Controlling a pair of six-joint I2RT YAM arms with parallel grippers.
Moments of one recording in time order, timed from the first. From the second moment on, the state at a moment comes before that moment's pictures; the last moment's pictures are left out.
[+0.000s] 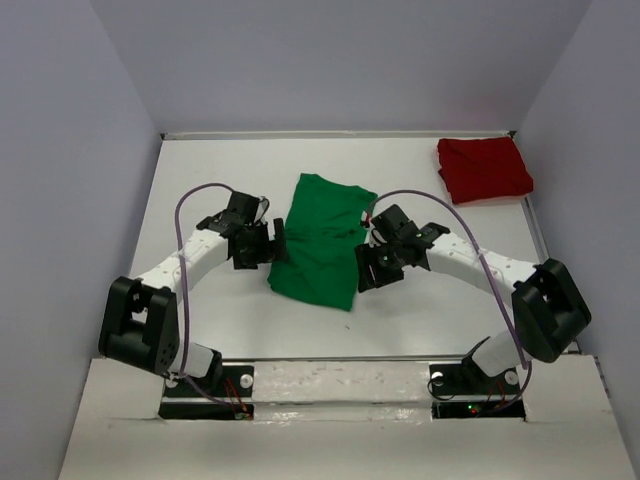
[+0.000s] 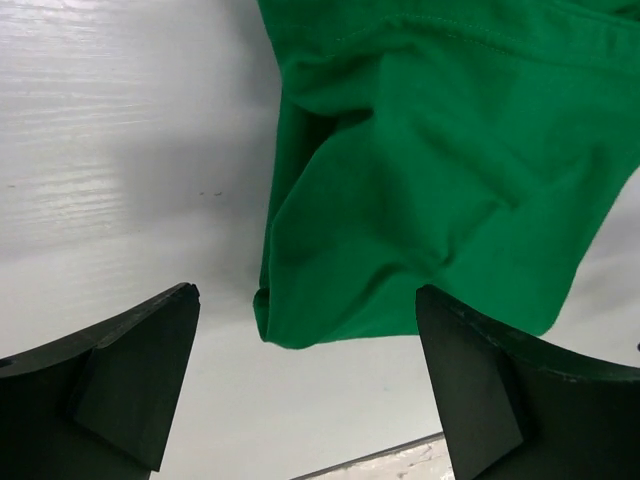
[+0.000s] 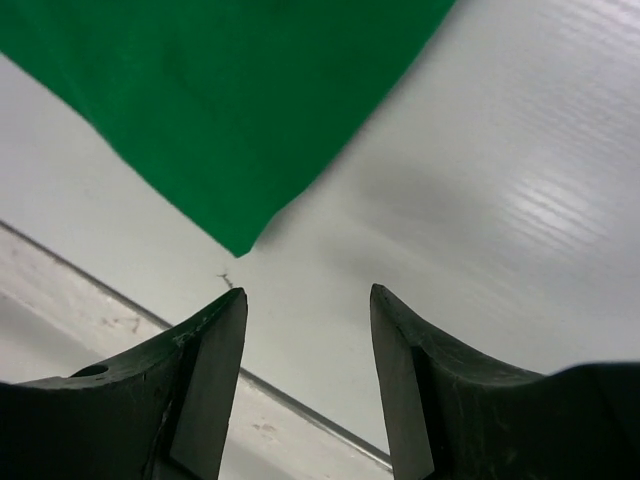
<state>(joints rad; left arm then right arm) -0.36 1.43 0.92 -0.58 0.11 -0.45 0.66 1.51 1.00 -0.61 -0.24 0.36</state>
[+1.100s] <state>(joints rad) -0.21 1.55 0.75 -0.39 0.52 -0.58 0.66 1.41 0.93 -0.42 -0.44 0.49</state>
